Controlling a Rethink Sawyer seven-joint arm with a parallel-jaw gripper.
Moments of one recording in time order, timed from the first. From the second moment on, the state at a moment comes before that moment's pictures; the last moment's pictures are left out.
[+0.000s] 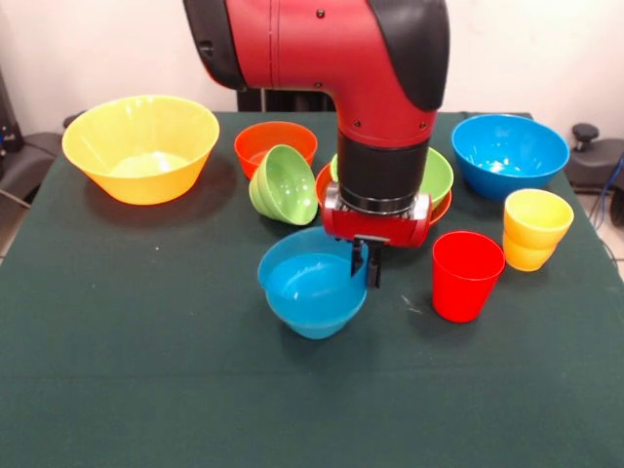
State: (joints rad) arm -0.25 -0.40 0.13 1.36 -0.20 0.55 1.93
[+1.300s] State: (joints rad) arm -0.26 -0.36 0.11 1.32 -0.20 0.55 1.93
